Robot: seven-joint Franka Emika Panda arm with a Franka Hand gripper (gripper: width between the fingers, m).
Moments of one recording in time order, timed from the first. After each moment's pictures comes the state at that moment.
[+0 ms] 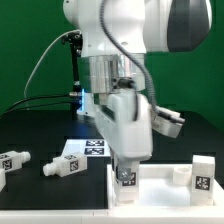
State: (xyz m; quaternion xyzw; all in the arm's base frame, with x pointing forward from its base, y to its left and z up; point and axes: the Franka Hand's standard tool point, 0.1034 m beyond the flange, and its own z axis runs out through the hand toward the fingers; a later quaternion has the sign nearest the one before) arm 0.638 -0.010 0.071 -0.72 0.69 -0.01 0.06
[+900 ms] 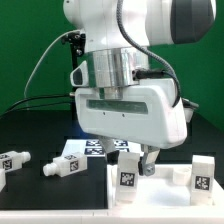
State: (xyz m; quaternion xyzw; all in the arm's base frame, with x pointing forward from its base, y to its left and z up) arm 0.636 0.001 0.079 -0.88 0.47 -0.02 0.07
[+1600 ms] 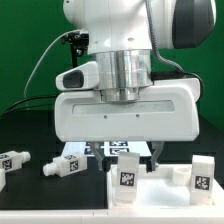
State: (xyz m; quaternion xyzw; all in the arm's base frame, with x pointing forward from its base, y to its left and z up) arm 0.635 0.001 0.076 -0.99 0.16 -0.05 0.04
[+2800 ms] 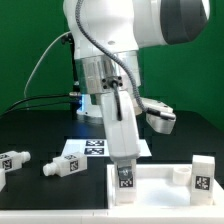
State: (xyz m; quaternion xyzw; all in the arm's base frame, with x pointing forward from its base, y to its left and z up) arm 0.634 -0.005 0.074 -0.72 0.69 0.02 0.09
